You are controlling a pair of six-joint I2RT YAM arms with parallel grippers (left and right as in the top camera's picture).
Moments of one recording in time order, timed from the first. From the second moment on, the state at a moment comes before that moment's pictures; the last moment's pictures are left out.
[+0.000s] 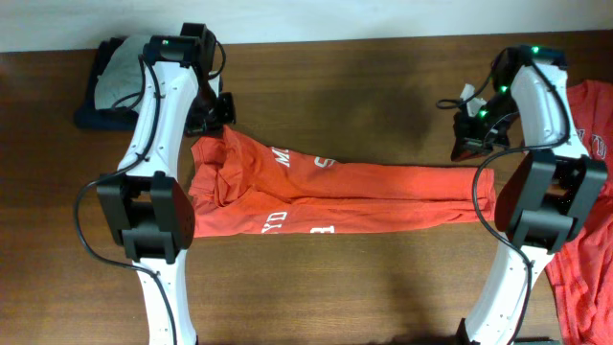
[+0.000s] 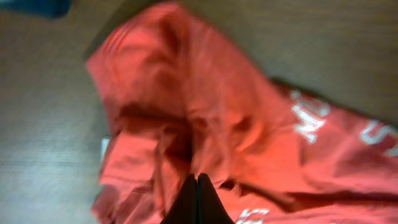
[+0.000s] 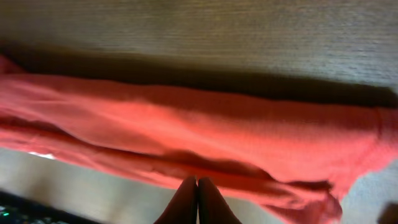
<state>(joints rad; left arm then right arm) -0.12 2.30 2.25 -1.47 0.08 -0.23 -0.21 2.28 2.02 -1.54 -0.26 -0.18</state>
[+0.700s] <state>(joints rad) -0.12 2.30 2.04 -1.27 0.18 -0.23 -0.19 2.28 1.72 -1.27 -0.25 -0.18</state>
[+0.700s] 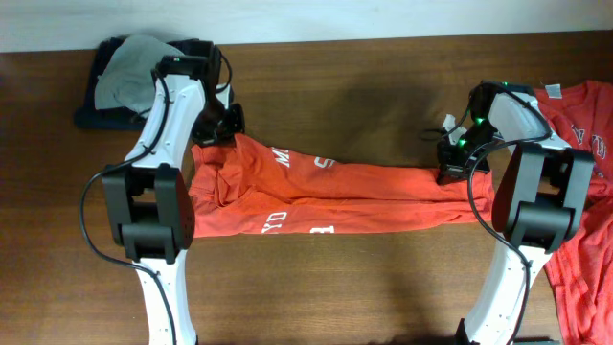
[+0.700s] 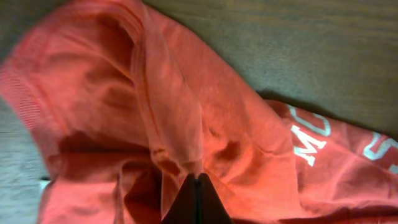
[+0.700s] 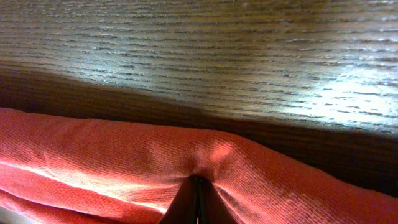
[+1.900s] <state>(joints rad) -0.06 2.30 1.89 -1.33 -0.13 -0.26 -0.19 2.28 1.72 -1.27 -0.24 -0.18</state>
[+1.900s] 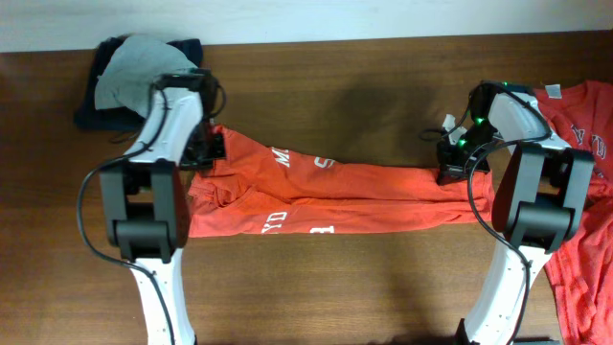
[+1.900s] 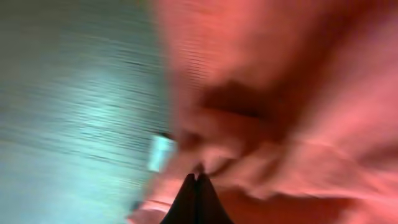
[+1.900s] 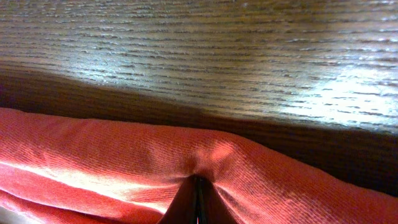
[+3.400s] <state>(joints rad) -0.02 2.09 2.14 -1.27 -0.18 -0.29 -0.52 2.02 1.89 -1.50 -0.24 -0.18</state>
